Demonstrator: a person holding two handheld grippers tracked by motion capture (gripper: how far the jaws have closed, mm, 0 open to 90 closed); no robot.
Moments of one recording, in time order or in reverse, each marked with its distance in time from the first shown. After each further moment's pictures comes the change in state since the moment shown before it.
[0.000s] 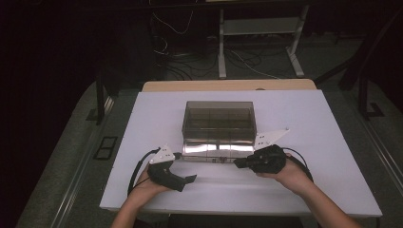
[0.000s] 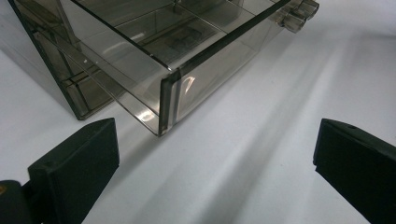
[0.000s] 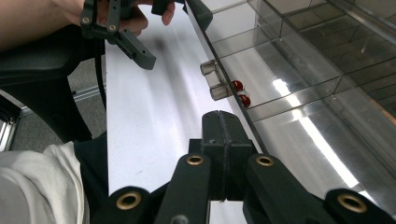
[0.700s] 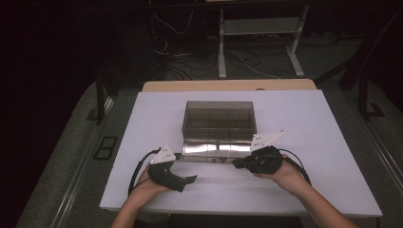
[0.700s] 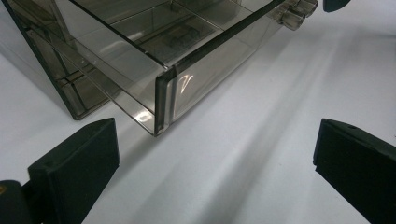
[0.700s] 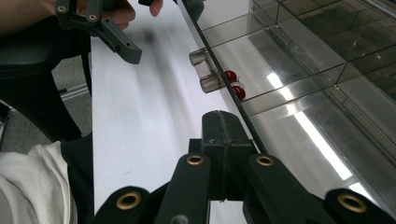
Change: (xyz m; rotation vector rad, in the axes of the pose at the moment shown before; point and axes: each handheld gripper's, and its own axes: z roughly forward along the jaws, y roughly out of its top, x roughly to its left) left arm 0.000 0.000 0.001 0.002 -0.006 0.005; right arm -0.002 -0.004 0.011 0.017 -0.030 0.010
